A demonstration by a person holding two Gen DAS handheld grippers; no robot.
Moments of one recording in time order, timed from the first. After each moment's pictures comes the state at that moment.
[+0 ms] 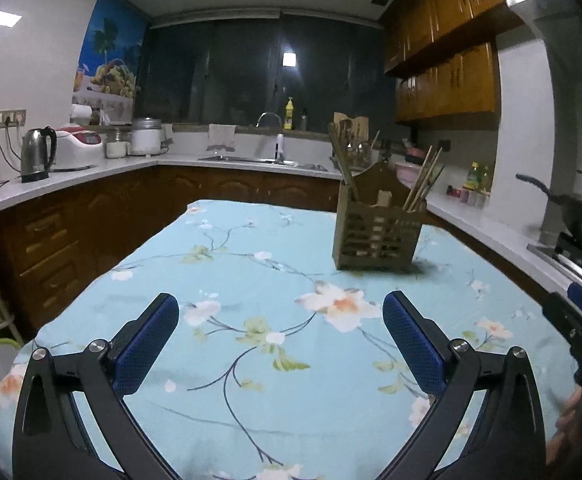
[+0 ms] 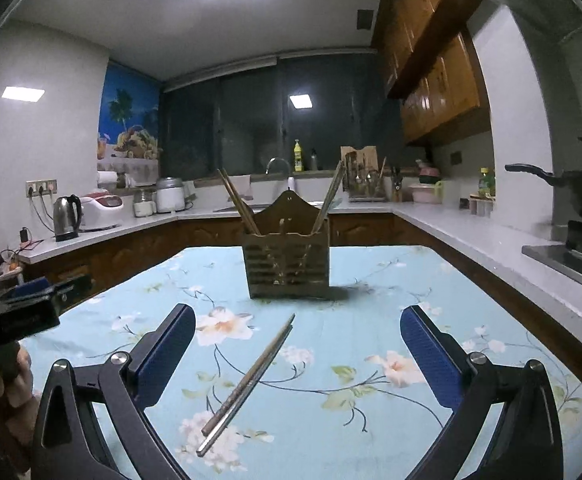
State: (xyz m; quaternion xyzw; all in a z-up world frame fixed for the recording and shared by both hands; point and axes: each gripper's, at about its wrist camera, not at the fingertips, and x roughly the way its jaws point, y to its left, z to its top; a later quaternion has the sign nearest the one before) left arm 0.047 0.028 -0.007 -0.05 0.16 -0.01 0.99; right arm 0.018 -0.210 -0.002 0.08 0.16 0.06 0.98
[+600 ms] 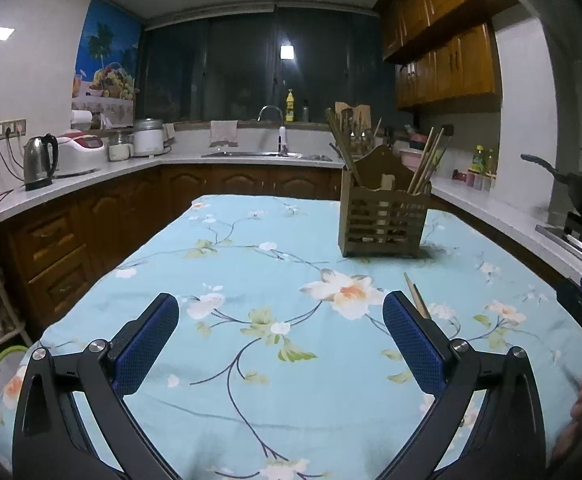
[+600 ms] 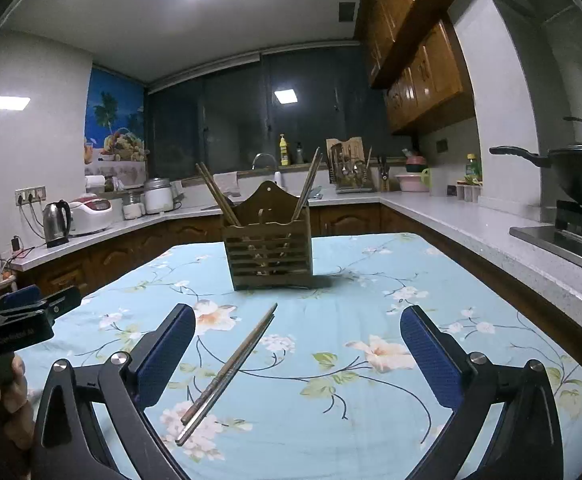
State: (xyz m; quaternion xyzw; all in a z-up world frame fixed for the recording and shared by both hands) left arm 0.048 0.019 -0.013 -0.02 0.17 0.00 0.99; right arm 0.013 -0.226 -0.014 0.09 0.17 0.04 0.98
